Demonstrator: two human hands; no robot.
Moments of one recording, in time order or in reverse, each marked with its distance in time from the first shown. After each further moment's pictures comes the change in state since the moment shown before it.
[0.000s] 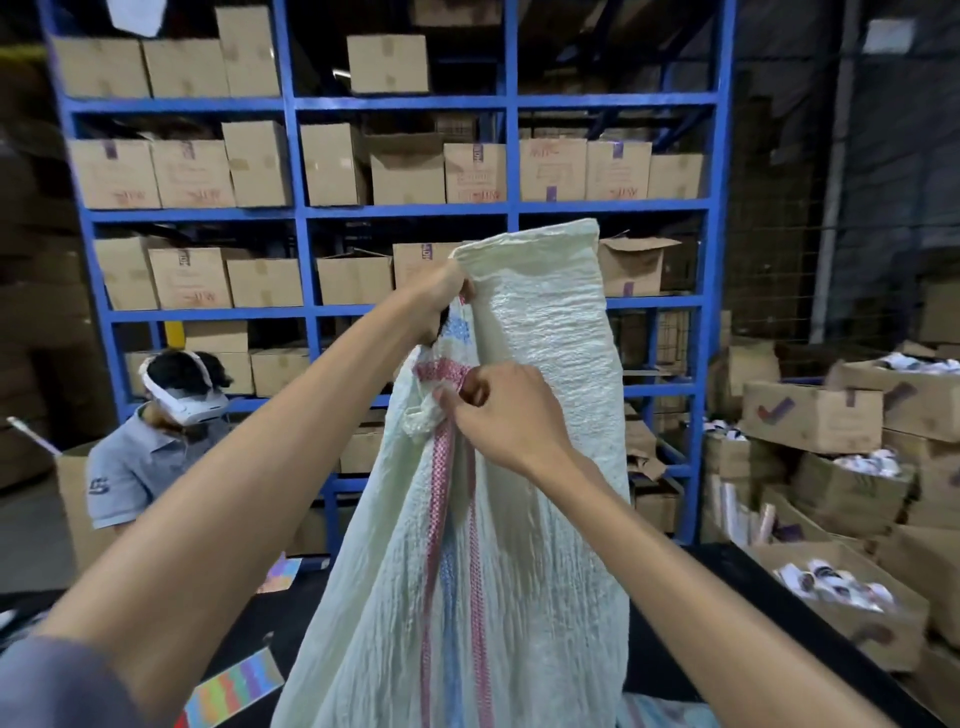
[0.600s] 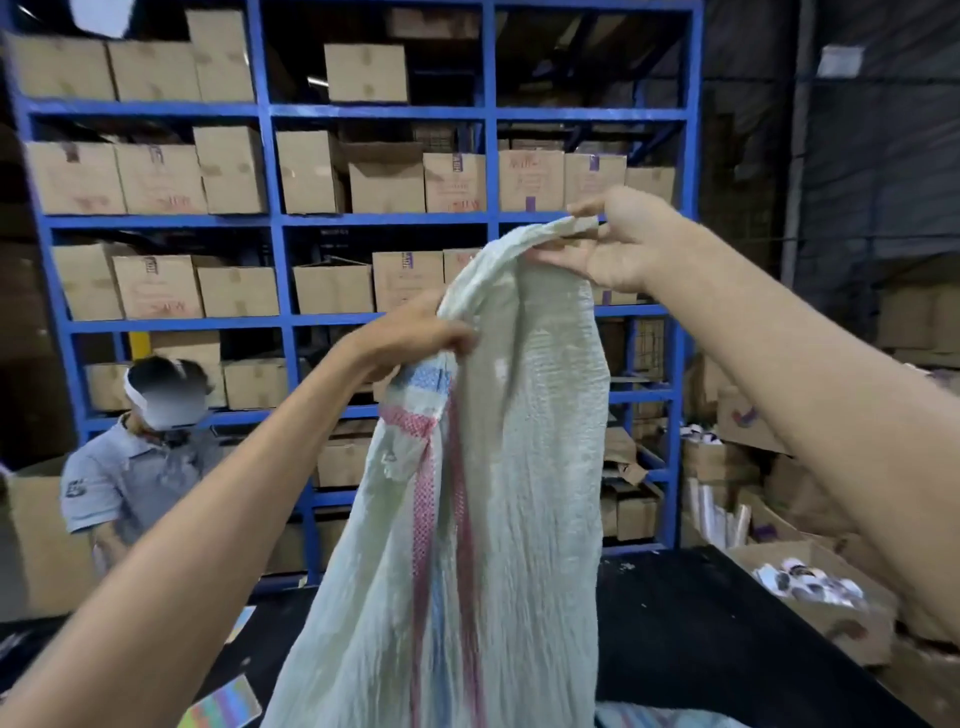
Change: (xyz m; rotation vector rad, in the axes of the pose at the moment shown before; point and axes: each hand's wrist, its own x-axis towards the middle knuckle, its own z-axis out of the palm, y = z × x) left_hand -0.008 -0.030 -0.029 0.233 -0.356 0.373; right_hand 0.109 0.010 -0.143 1.423 -0.037 0.561
